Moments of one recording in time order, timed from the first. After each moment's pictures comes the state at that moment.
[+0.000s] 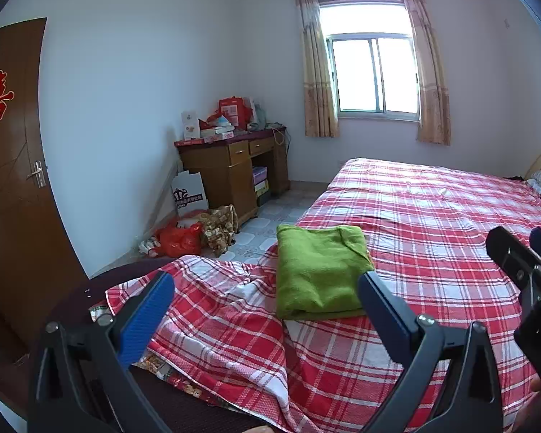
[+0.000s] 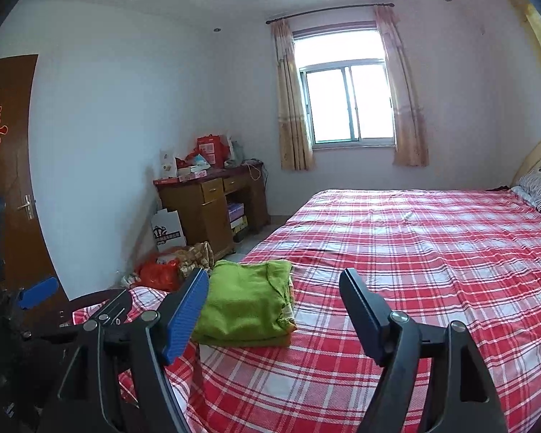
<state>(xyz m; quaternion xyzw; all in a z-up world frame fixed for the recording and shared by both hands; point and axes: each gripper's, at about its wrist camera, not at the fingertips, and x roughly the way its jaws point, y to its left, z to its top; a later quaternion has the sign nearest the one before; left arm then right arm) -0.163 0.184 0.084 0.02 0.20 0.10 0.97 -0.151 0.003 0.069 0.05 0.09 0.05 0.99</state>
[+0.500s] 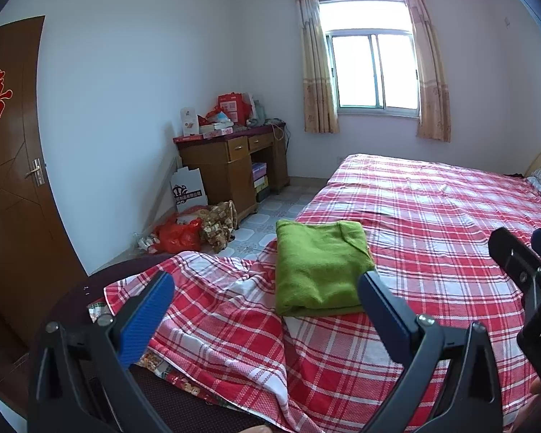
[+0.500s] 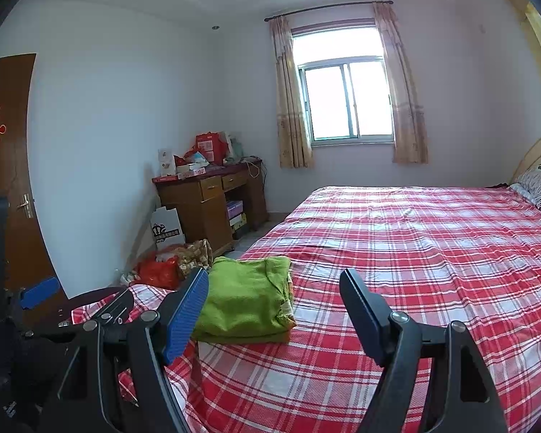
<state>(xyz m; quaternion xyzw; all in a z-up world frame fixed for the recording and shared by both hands) -0.159 0.183 0.083 0.02 0.21 0.10 0.97 -0.149 0.001 0.065 0.05 0.10 0.05 0.99</state>
